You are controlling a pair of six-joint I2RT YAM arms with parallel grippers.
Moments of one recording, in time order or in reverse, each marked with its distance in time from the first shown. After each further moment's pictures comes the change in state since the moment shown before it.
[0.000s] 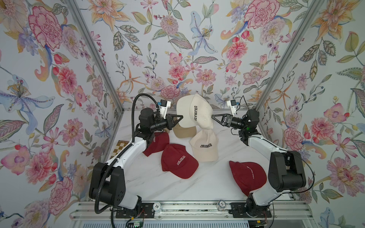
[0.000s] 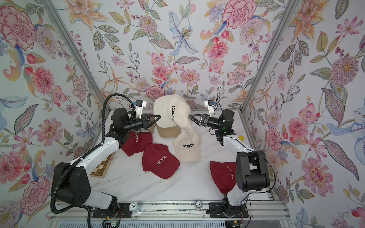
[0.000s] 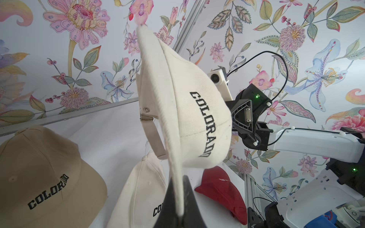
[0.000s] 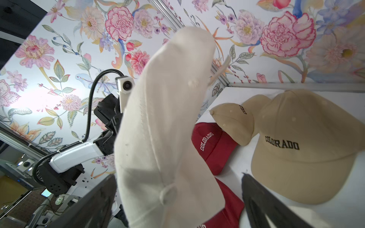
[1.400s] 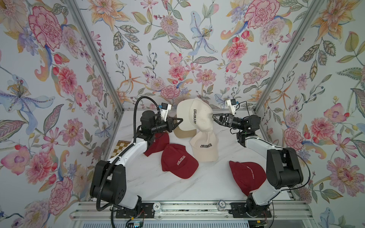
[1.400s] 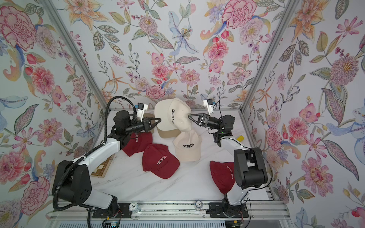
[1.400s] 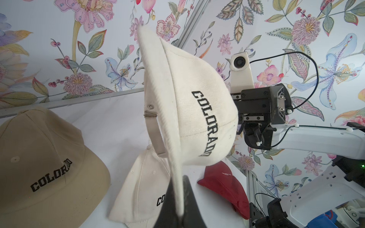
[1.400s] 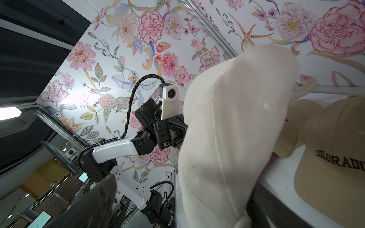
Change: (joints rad) left arm 0.000 0.023 -0.042 0.008 -0.007 0.012; right arm 0.031 0.046 -0.036 0.431 -0.046 0.370
